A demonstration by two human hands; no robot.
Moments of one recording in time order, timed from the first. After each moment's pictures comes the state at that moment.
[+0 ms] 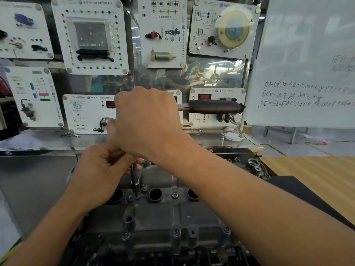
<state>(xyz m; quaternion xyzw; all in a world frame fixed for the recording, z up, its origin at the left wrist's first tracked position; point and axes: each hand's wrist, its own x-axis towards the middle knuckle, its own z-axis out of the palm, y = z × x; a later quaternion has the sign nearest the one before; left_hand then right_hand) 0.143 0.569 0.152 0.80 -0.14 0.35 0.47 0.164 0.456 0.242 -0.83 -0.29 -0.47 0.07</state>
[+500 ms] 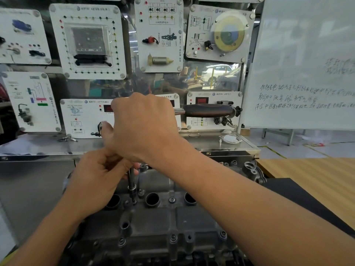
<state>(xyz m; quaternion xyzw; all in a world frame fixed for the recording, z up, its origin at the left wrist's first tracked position) 0.145 0.571 0.151 0.83 -0.12 0.33 0.44 0.170 0.455 0.240 -0.82 -0.30 -0.48 0.09</state>
